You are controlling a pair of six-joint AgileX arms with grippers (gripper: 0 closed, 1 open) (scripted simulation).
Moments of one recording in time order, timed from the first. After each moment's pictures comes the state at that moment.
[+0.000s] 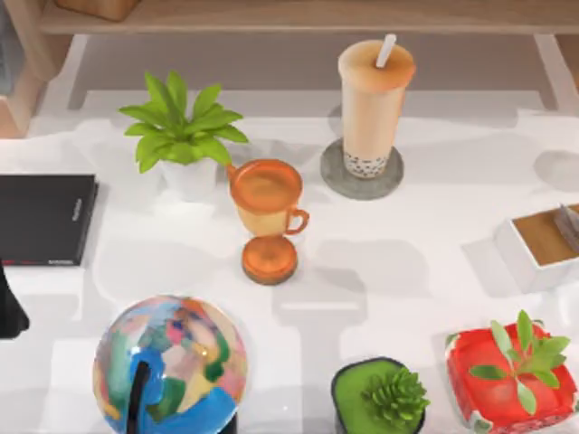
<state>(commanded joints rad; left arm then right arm) 0.02 0.04 0.05 -0.03 0.00 0.01 0.00 0.00 0.00 0.00 0.00 0.00</state>
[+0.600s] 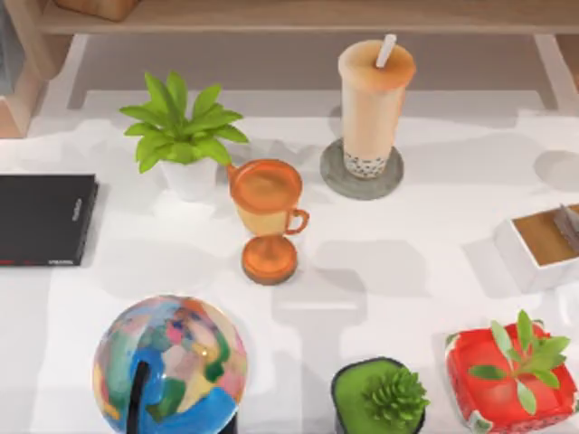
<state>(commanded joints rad) 0.17 0.69 0.76 -0.43 0.00 0.13 0.00 0.00 0.00 0.00 0.00 0.00</state>
